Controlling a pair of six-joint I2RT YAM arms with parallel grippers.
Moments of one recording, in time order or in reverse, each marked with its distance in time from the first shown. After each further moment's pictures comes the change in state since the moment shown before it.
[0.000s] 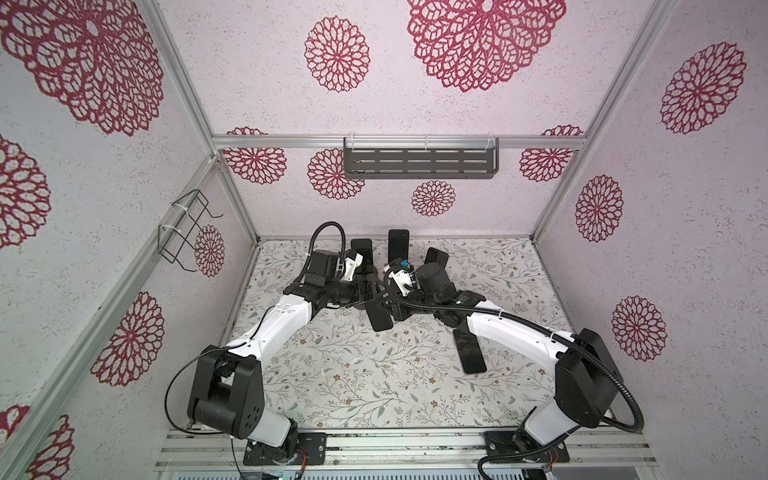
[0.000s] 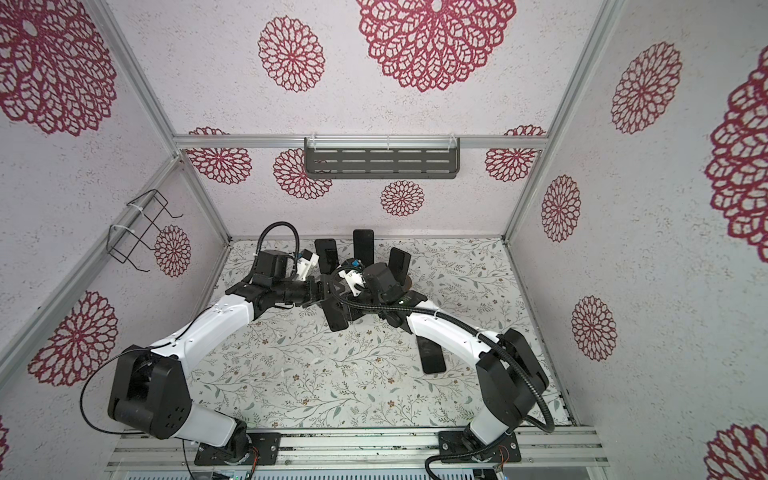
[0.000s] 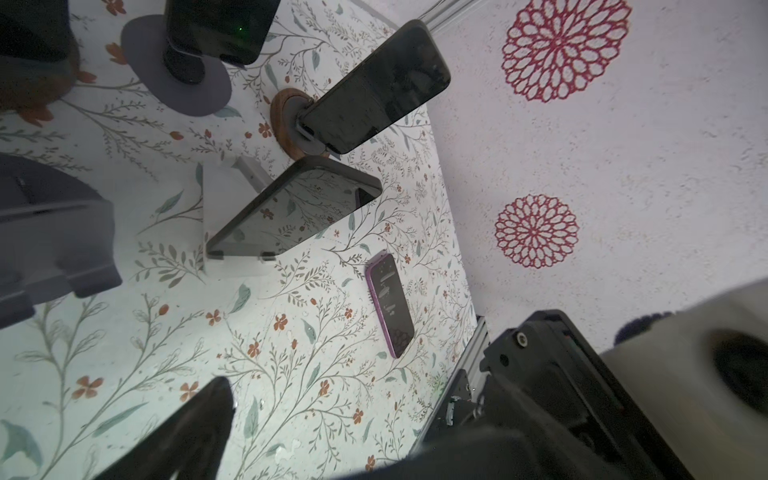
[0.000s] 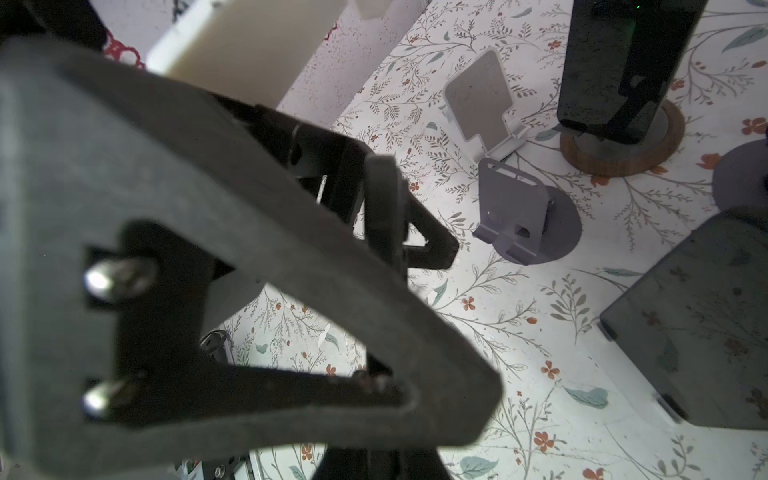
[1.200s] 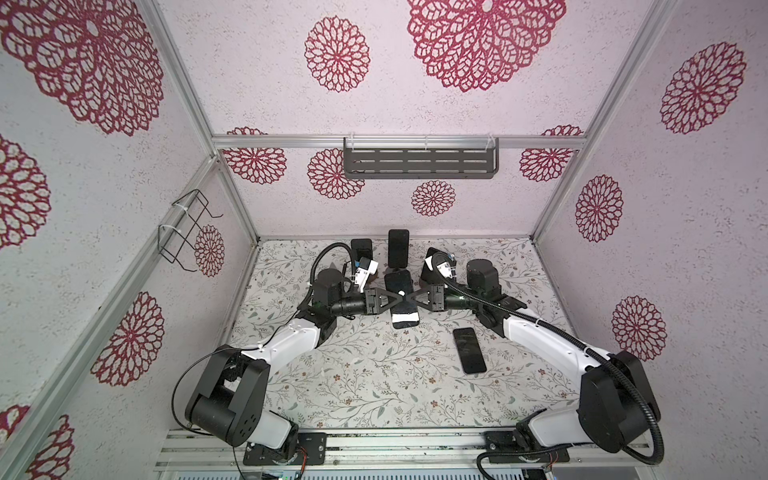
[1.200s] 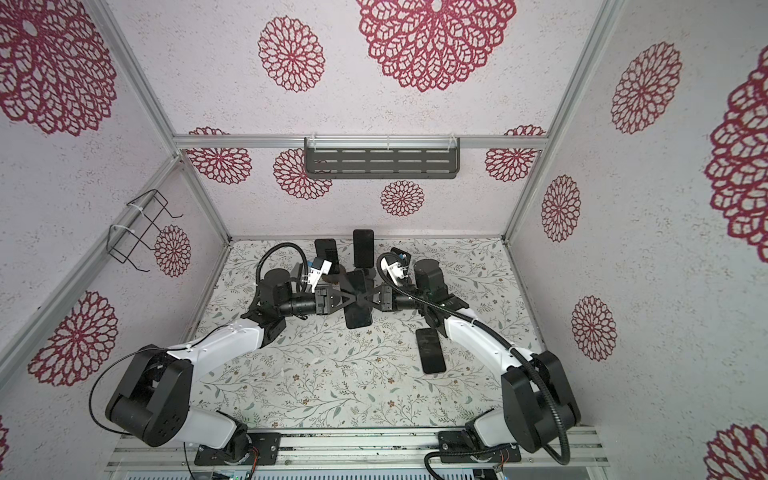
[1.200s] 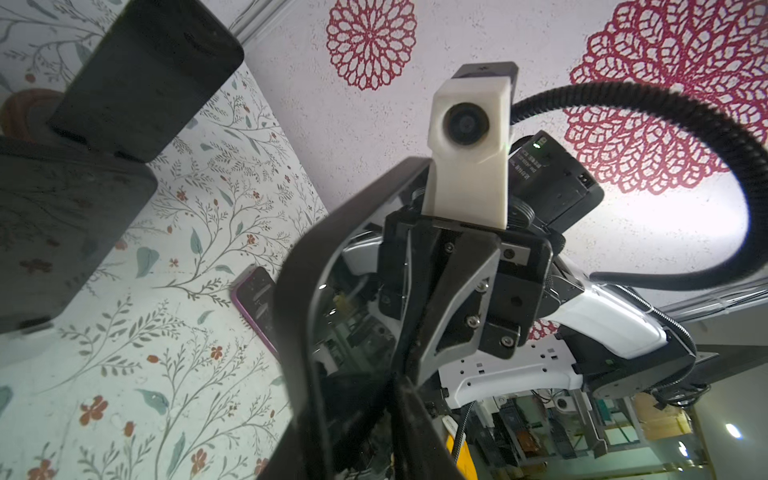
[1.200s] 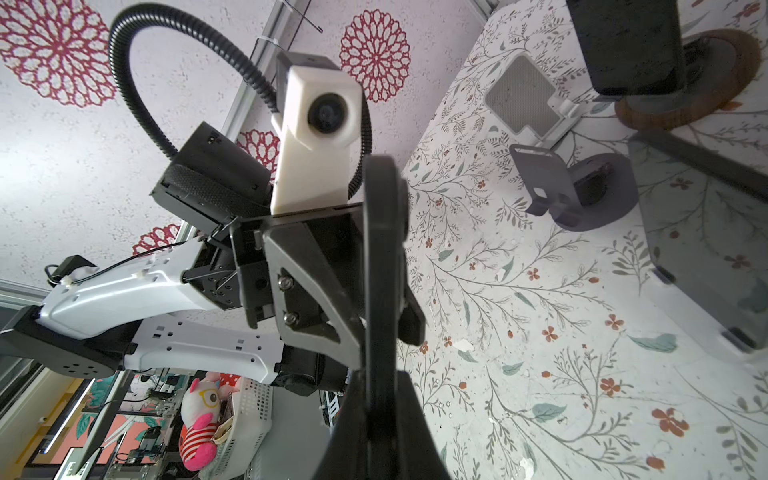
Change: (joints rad) left arm -0.119 -0.012 -0.274 0.747 0.216 -0.288; right arm -0.268 -0.175 -0.240 0.251 -0.483 0.292
